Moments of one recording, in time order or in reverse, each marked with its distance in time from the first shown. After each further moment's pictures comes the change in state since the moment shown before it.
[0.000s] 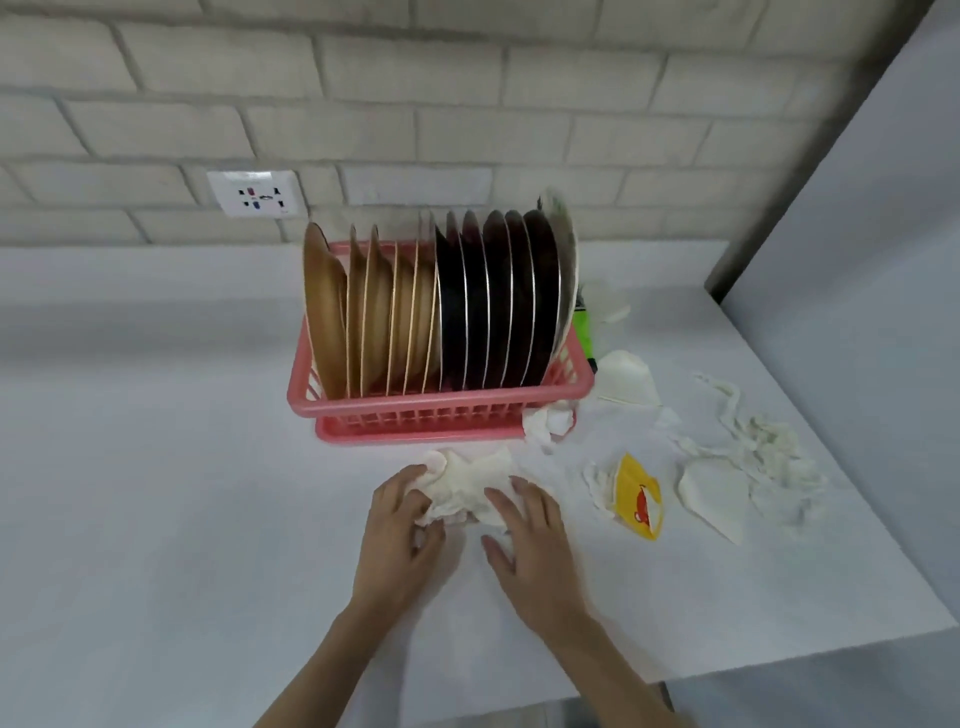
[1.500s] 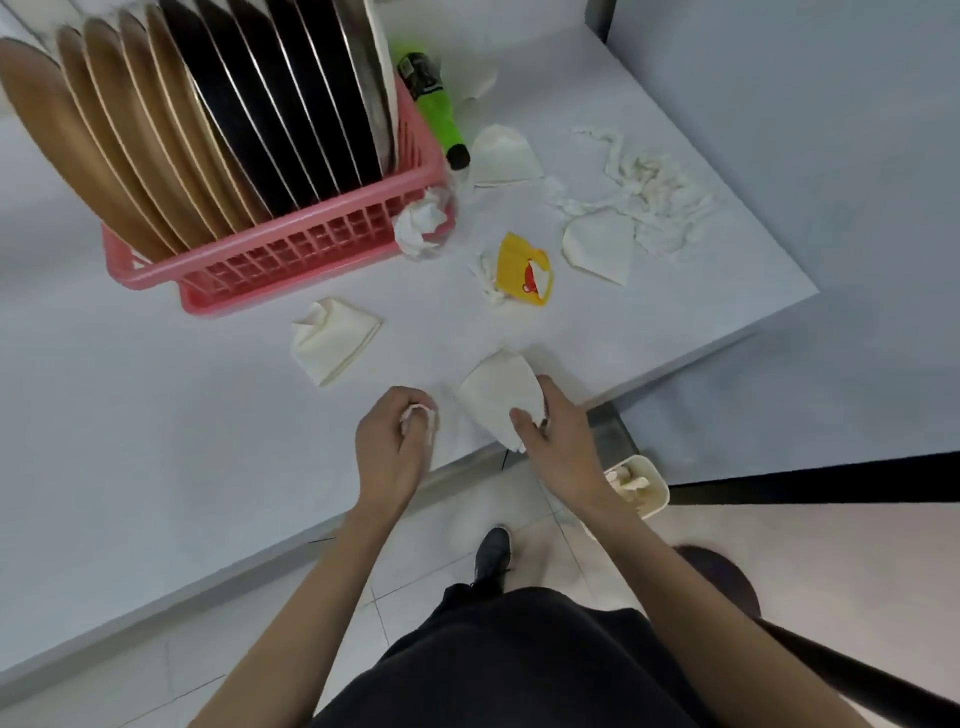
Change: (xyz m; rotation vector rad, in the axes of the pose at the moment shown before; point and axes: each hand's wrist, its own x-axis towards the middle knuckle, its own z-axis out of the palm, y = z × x) left_hand -0.094 0.084 0.043 -0.166 -0.156 -0.117; right_hand -0.137 0.026 -0.068 0.568 0.112 0.455
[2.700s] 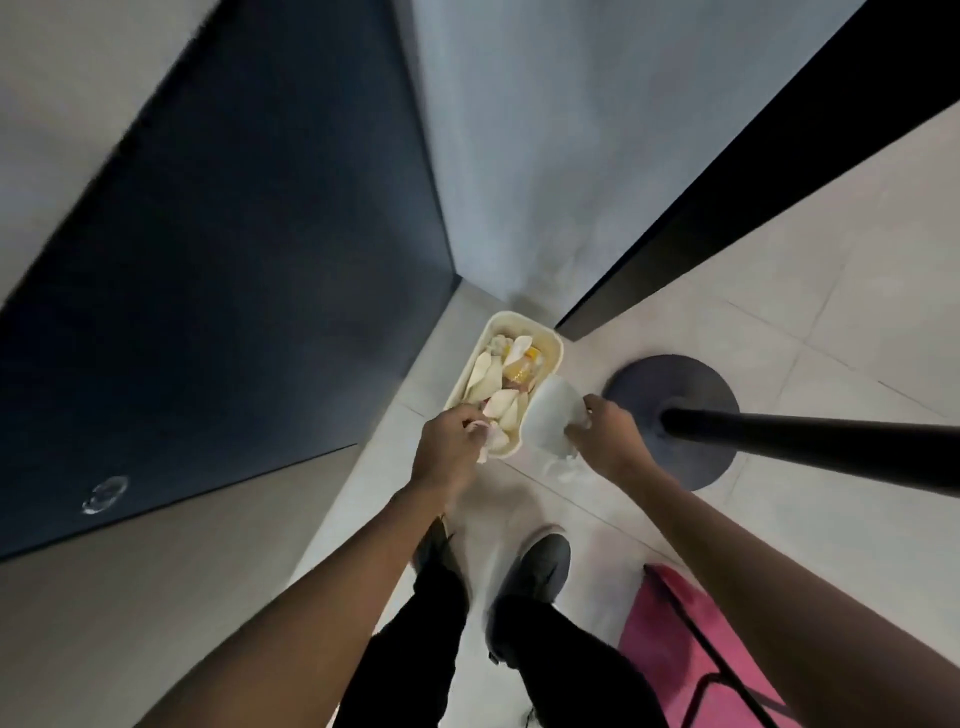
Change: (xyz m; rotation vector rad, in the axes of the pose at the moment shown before) left_hand -0.096 -0.234 0.453 0.350 -1.002 -0.164; right_hand -0.113 0.500 -0.060 -0.110 0.175 0.983
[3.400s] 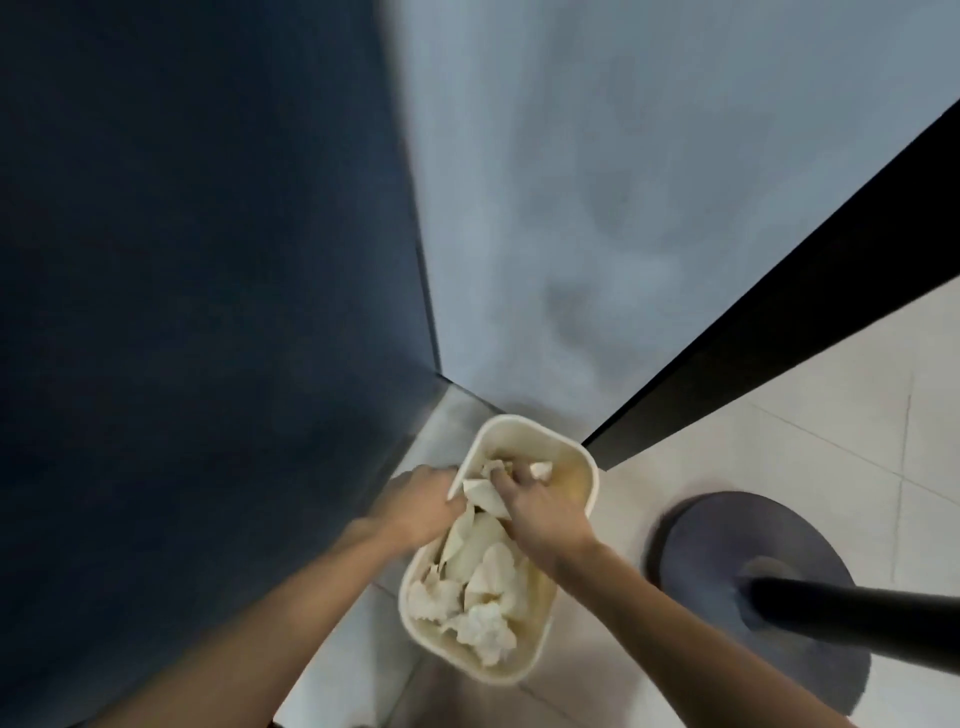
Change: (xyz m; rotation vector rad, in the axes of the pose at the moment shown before) left_hand 0.235 -0.099 0.035 0.637 -0.161 0.273; right_hand 0.219 0.002 0.140 -0.586 0.079 -0.506
